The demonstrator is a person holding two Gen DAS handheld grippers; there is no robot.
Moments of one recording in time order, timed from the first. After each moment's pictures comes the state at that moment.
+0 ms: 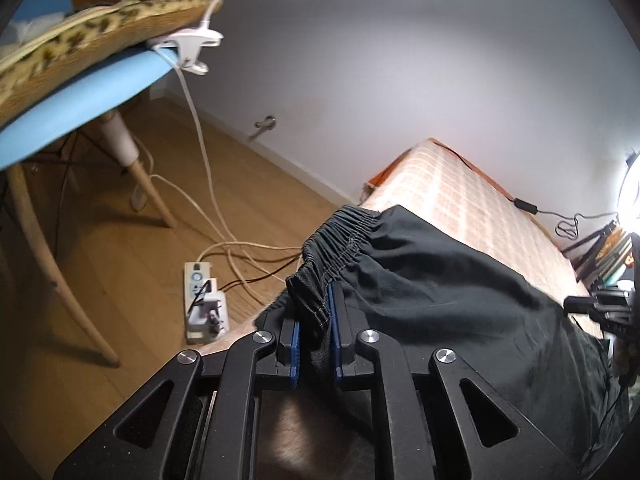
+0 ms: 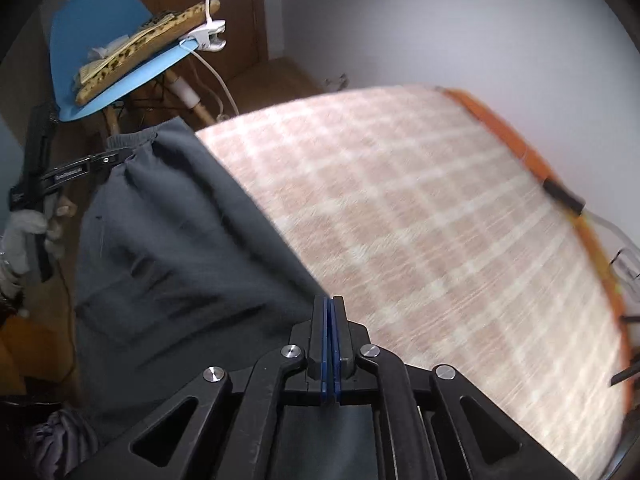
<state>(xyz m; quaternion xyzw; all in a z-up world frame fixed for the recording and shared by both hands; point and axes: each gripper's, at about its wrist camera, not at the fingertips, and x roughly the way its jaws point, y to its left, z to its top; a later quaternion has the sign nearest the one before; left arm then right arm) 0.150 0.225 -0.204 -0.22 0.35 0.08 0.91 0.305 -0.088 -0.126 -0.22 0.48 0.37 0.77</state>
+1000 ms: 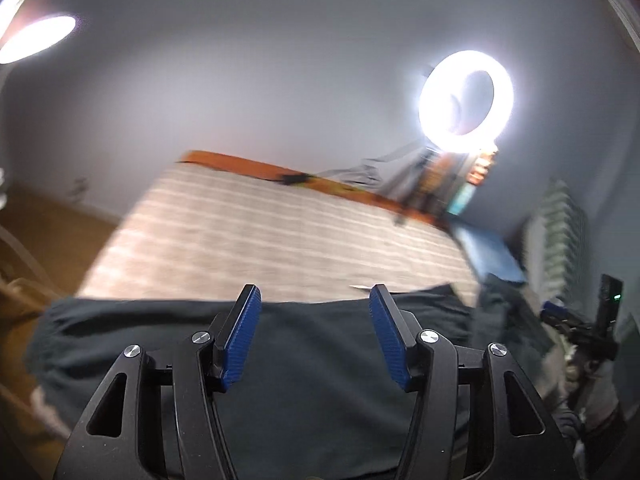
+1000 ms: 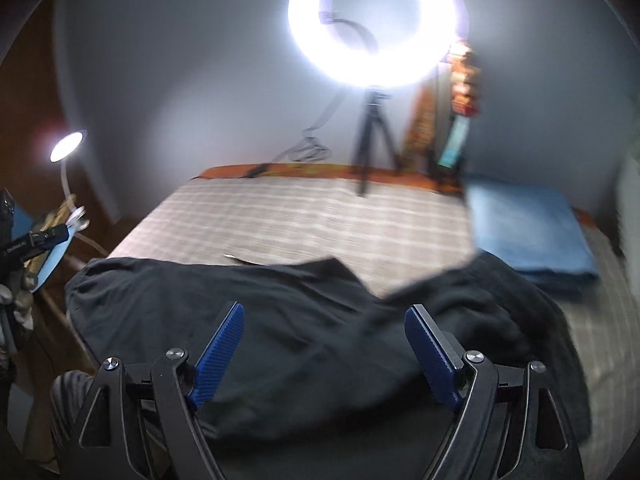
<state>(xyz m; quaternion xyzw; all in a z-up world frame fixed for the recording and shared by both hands) 0.174 -0.010 -0.042 -0.11 0.35 -0.22 0.91 0.101 -0.428 -0.018 0.05 0.38 0.03 0.92</state>
